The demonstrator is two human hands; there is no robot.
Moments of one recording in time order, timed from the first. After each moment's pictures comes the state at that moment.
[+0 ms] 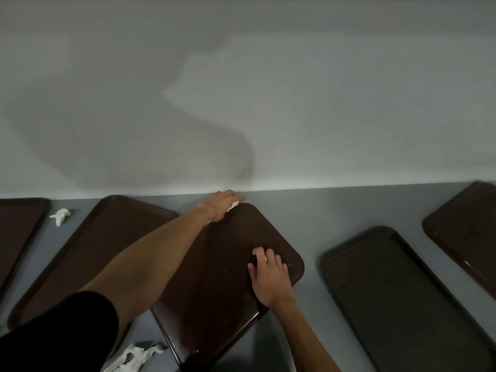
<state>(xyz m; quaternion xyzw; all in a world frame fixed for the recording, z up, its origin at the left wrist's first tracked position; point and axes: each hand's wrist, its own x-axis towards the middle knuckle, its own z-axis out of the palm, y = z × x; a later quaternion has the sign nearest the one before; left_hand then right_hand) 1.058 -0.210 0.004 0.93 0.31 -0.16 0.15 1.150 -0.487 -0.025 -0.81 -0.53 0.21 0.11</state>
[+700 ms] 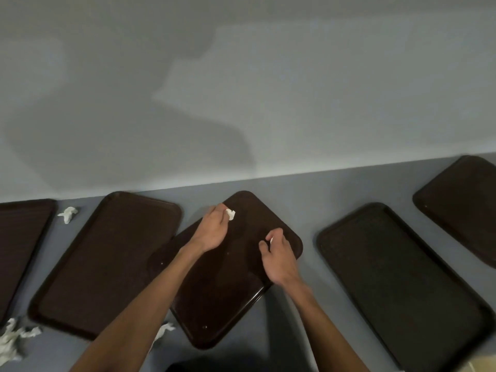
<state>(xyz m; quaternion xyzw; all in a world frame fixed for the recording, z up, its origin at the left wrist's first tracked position) 1.005 -0.344 0.041 0.78 0.48 0.09 0.39 1.156 -0.508 0.014 -0.82 -0.40 0.30 0.27</state>
